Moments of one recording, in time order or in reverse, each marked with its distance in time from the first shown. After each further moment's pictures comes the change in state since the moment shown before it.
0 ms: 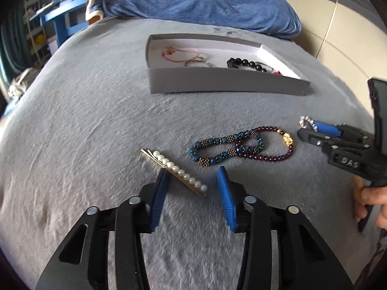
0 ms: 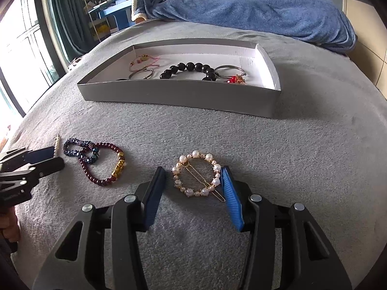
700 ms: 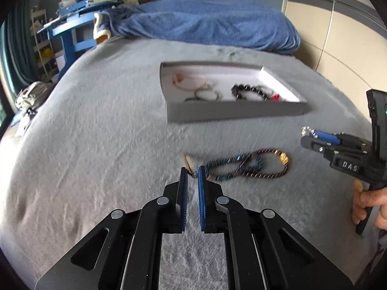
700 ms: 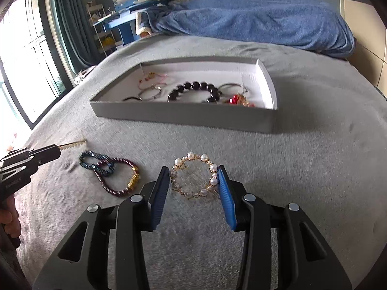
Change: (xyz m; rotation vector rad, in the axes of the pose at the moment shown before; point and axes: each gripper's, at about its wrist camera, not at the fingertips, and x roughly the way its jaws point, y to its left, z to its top) left arm -0.040 0.014 0.015 0.003 -0.122 0.015; right arm -0.026 0.002 0.007 0.014 -0.092 0.043
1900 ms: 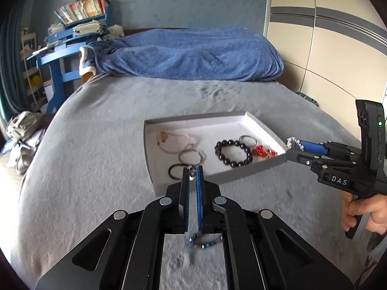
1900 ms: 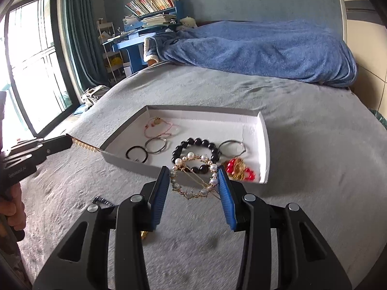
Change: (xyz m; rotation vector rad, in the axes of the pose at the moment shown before) left arm -0.011 -0.012 0.075 0.062 -0.159 -0.066; right arm -0.020 -0.006 0.066 -0.047 -0.130 0.006
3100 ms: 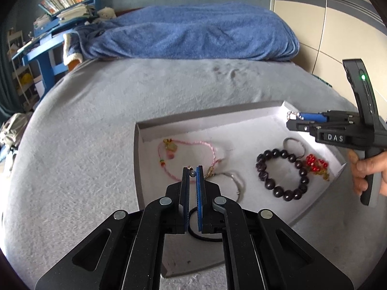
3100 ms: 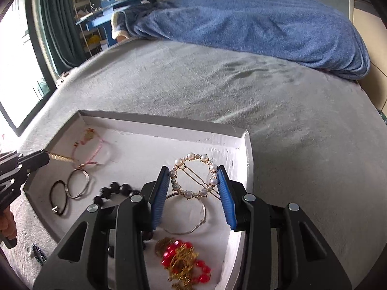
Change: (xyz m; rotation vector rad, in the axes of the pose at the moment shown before) left arm 0.142 0.033 0.030 0.035 0.134 0.017; right arm 0.153 -0.070 0.064 0.009 0.205 -0.085
